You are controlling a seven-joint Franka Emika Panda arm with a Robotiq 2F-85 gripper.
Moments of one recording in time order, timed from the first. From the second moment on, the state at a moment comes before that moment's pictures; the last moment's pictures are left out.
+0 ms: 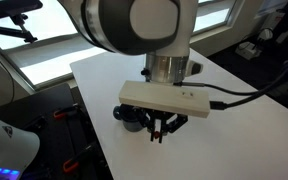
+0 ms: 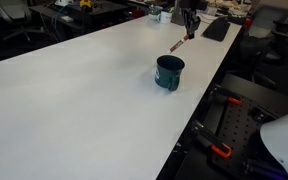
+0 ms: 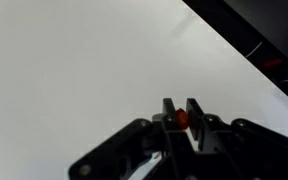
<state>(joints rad) -0.18 0.08 -0.19 -2.47 -0.54 2.36 -0.71</state>
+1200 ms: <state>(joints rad) -0.22 0.33 -0.21 -2.45 -0.58 2.39 -0.68</state>
